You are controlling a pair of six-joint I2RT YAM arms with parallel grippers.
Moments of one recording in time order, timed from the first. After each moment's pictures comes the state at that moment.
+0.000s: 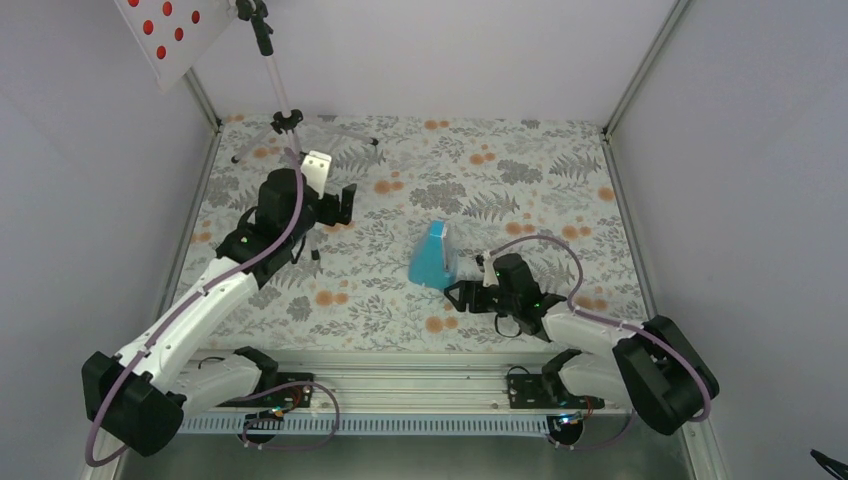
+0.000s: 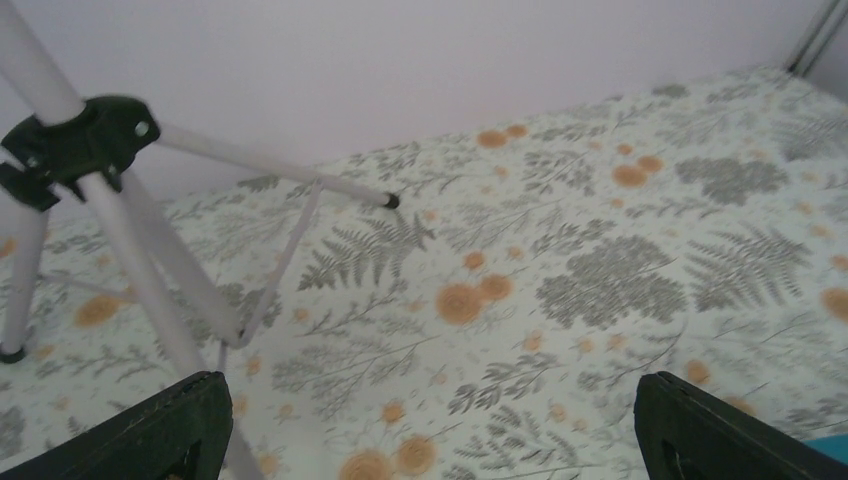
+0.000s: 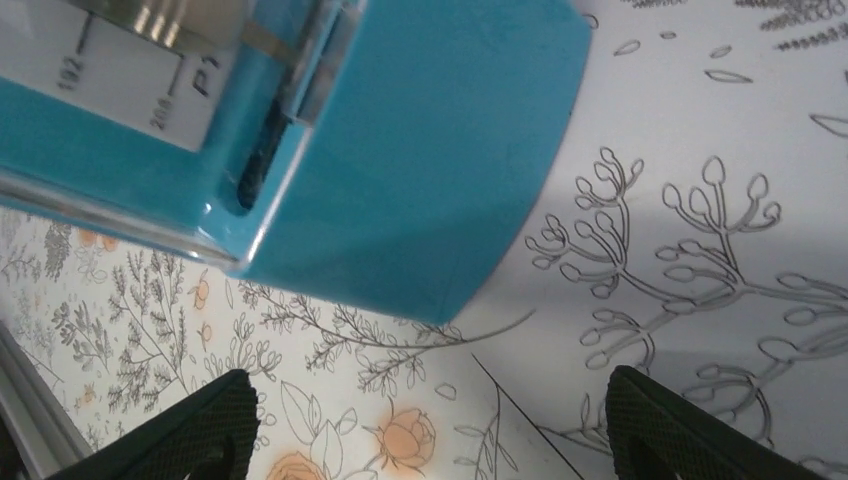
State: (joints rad) left arm -0.48 1.07 0.96 -0.27 -0.16 -0.06; right arm 0.57 1.16 0.26 0.13 -0.30 0.57
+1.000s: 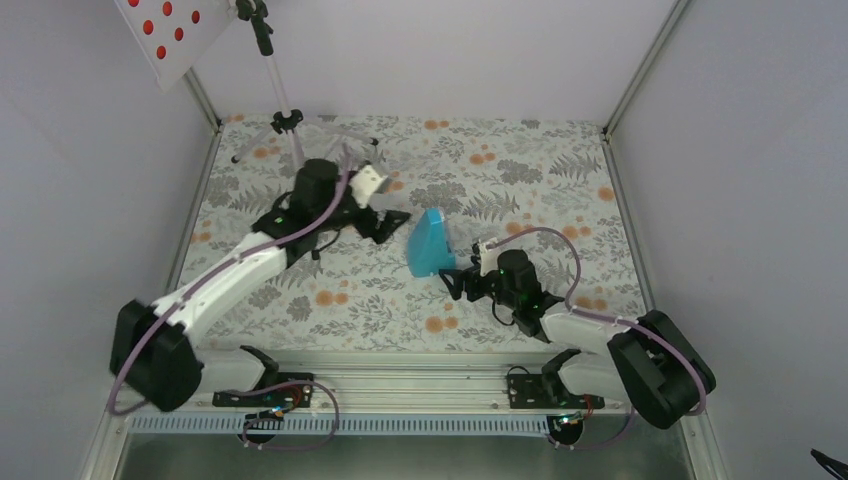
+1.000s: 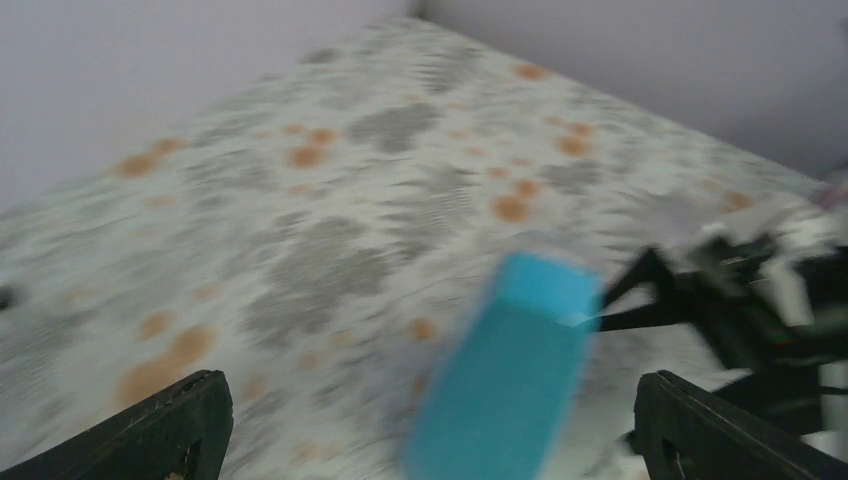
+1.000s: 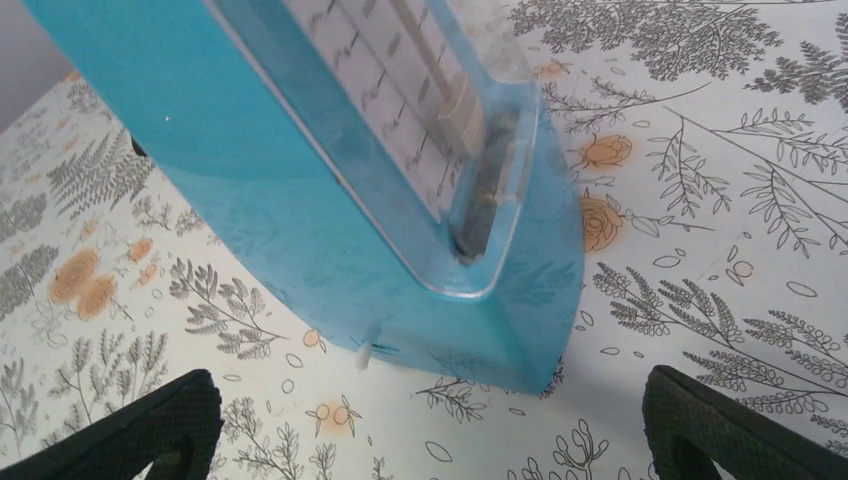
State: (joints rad) left arm -0.50 1.22 0.95 -0.16 0.36 0.09; right arm 0.58 1.20 0.26 0.44 -0.18 0.30
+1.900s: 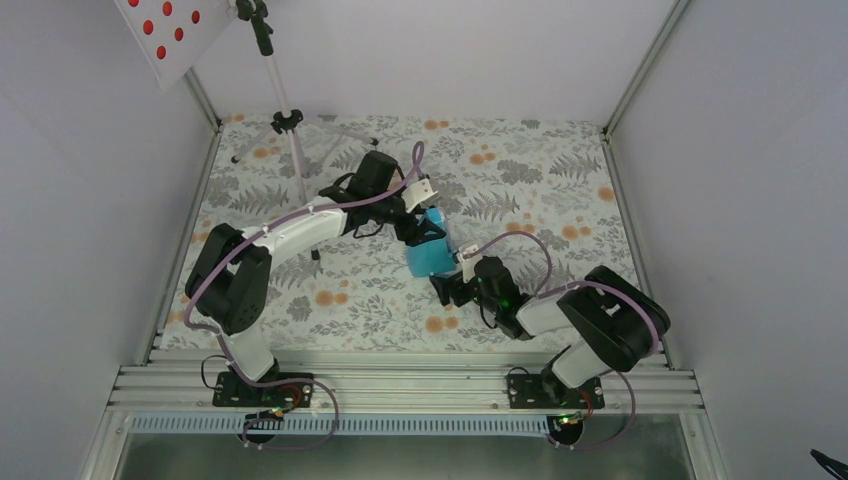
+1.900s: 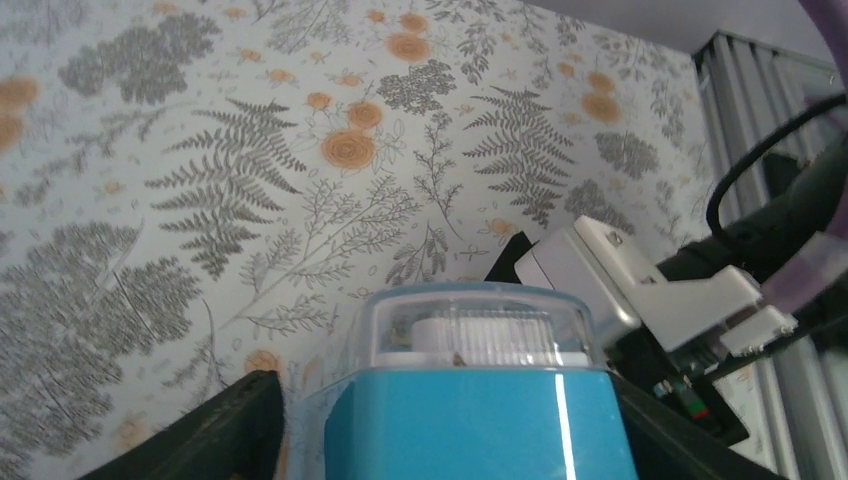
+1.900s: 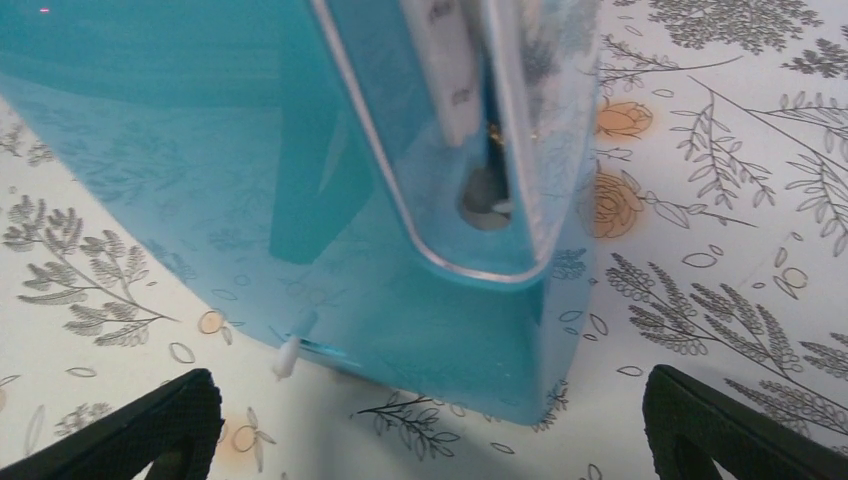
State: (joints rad) left arm -0.61 1.75 1.25 -0.23 0.69 0.30; right arm 0.70 1.53 0.26 0.73 0.01 0.19
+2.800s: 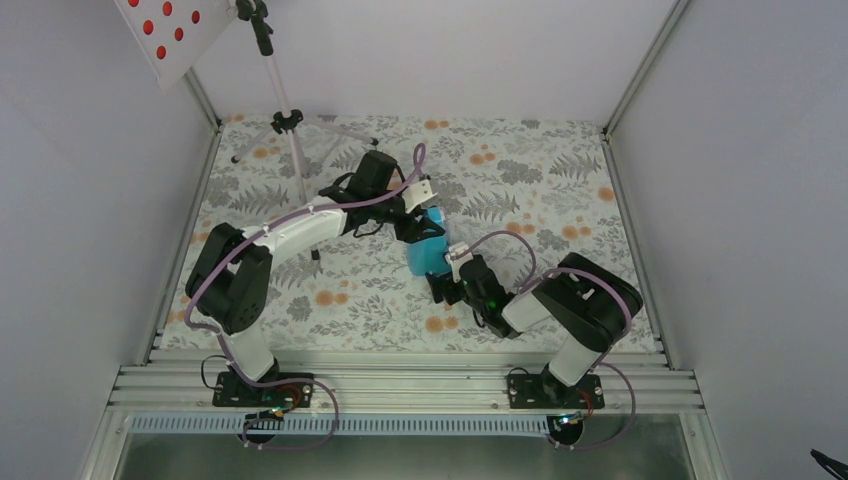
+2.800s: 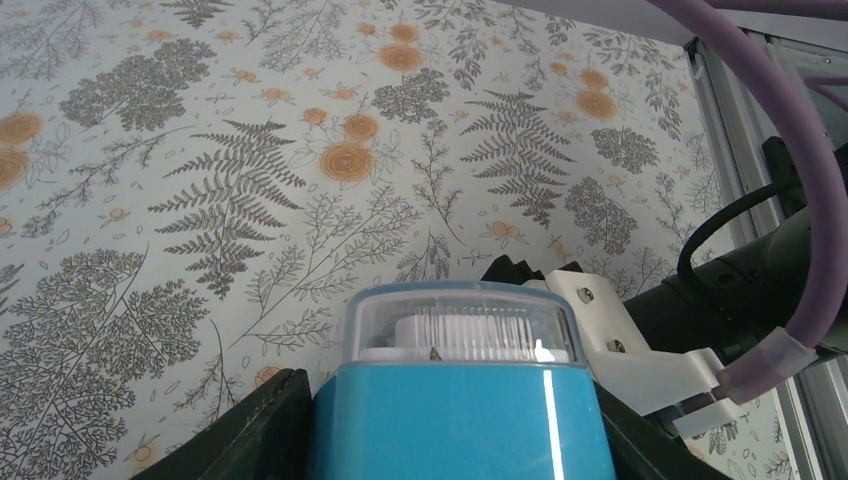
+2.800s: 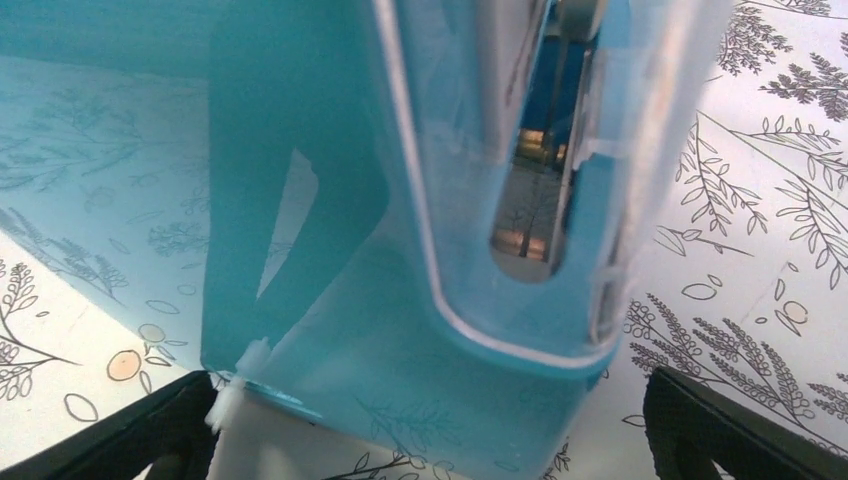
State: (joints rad) left arm -0.61 1.75 1.25 -0.22 0.71 0.36; right arm 0.77 1.68 0.32 0.80 0.20 0.16
